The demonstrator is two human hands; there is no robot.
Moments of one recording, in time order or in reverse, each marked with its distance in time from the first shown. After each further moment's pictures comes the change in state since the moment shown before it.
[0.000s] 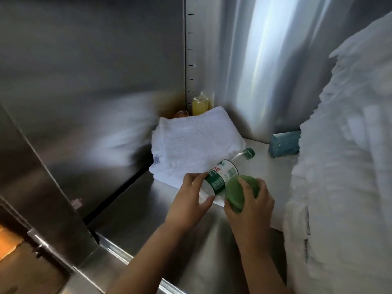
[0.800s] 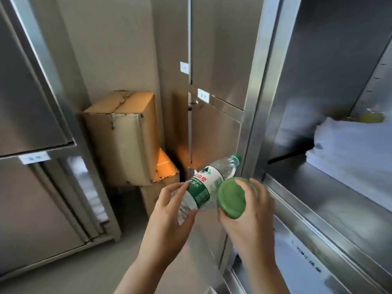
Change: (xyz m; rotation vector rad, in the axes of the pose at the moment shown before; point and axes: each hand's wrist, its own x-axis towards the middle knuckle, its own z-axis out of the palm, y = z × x) left_hand -0.430 0.011 -0.284 0.301 0.593 -0.412; right_hand -0.310 -0.265 -0.083 0.559 -0.310 -0.498
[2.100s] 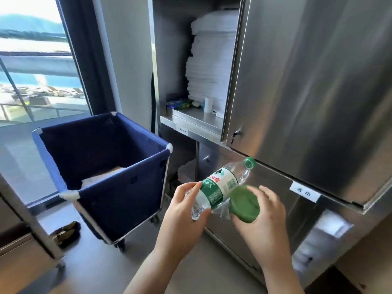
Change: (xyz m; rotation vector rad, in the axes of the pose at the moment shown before) left_hand -0.093 -0.327 -0.441 0.508 0.735 -0.652; right_hand -0.118 -0.487 0.409 0.682 -0.810 -0.628
